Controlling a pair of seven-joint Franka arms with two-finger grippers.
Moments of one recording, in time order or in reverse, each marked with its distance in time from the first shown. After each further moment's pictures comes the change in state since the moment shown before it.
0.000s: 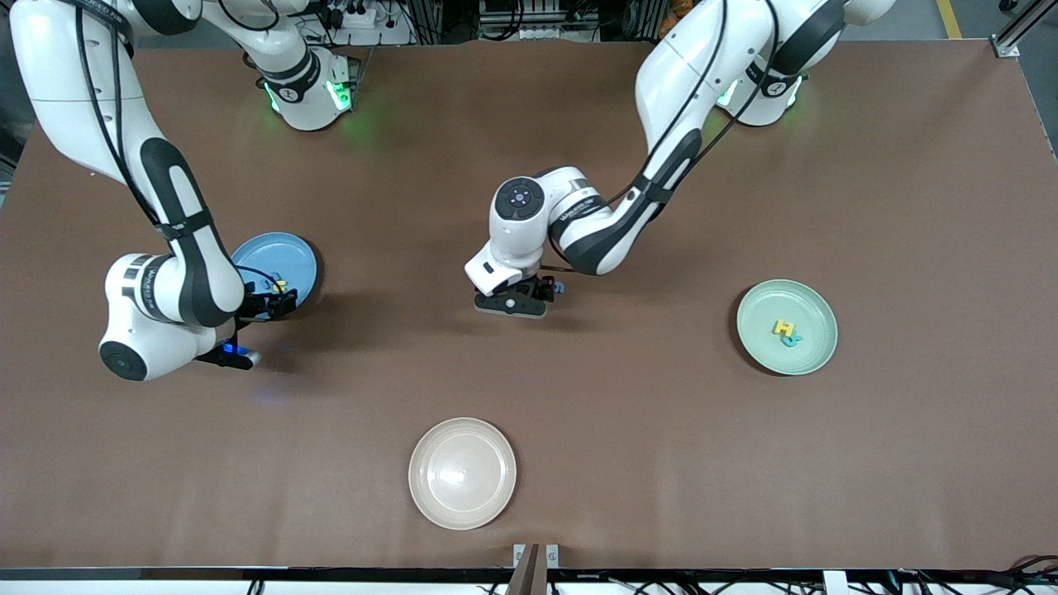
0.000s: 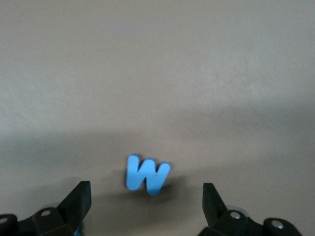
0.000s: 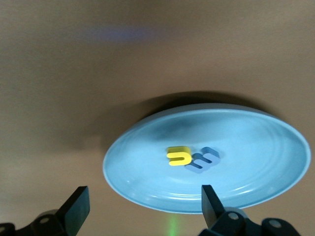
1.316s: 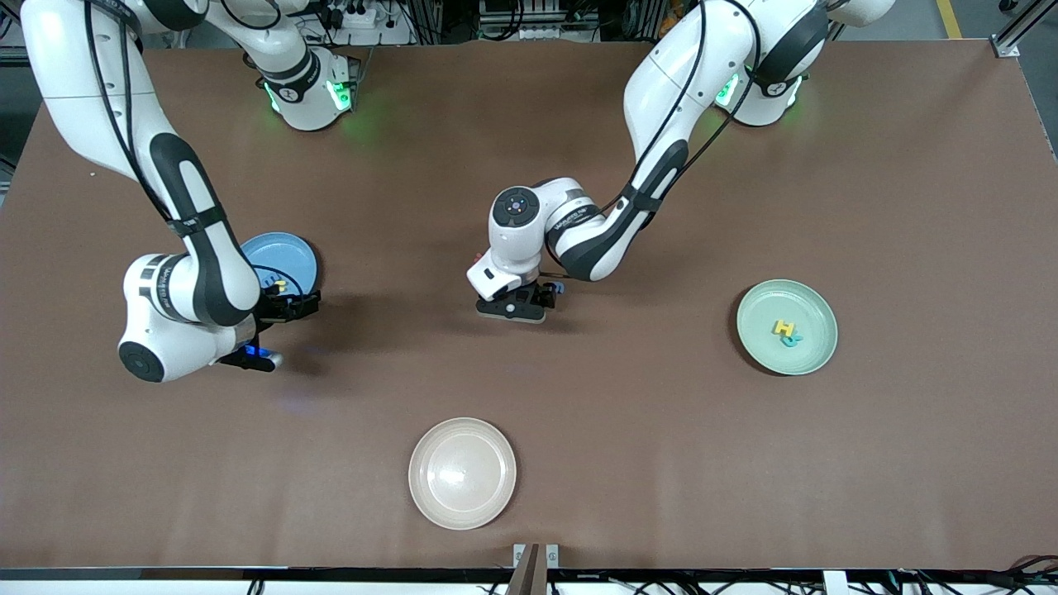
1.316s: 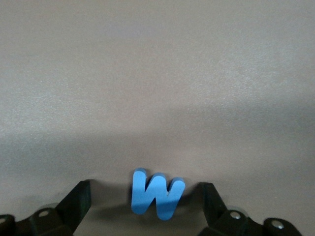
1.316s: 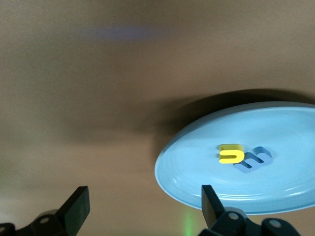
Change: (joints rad) left arm -0.023 0.046 0.045 0.015 0.022 0.035 0.009; right arm 0.033 -0.002 0.038 0.017 0.049 -0.004 0.000
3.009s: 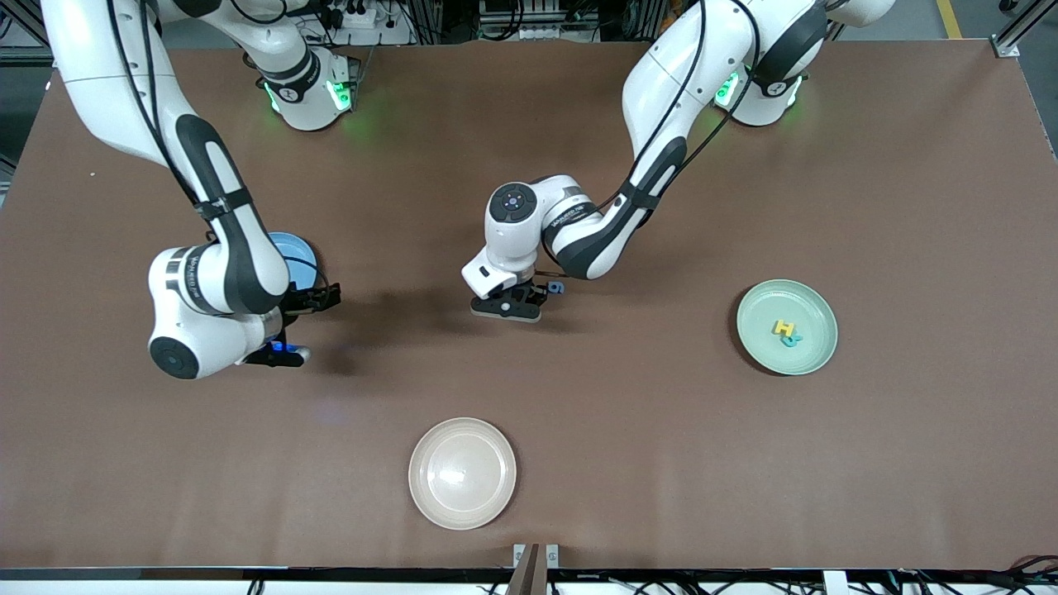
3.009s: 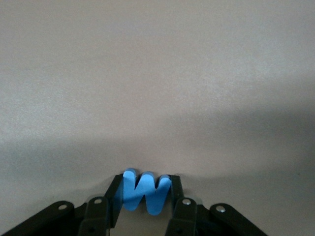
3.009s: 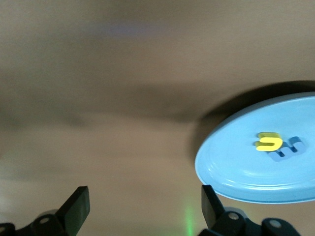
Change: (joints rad) left arm -0.003 -0.006 0.000 0.022 0.000 0.003 -0.008; right arm 0.097 -0.032 0.001 0.019 0.008 -0.035 -0.001
